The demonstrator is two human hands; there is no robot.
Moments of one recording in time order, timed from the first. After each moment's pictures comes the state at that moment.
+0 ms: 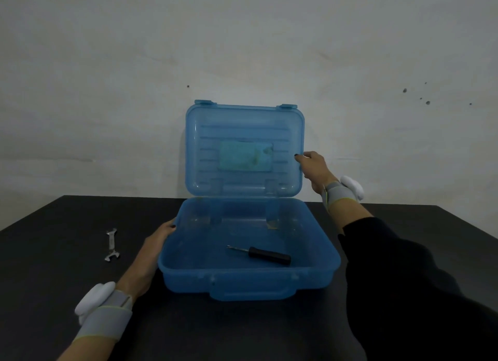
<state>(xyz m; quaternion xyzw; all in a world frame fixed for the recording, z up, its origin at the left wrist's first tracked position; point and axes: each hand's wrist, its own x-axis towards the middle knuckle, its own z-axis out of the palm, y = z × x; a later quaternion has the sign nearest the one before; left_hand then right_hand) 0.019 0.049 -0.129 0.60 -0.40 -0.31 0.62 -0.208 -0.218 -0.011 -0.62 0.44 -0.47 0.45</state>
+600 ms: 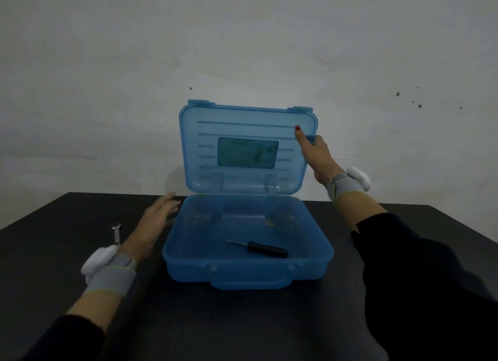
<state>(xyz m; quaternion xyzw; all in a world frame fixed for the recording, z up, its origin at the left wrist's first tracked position) 0.034 0.031 -0.098 0.60 -0.38 -0.28 0.65 -0.221 -0.182 0.022 -0.62 0.37 -0.51 0.46</state>
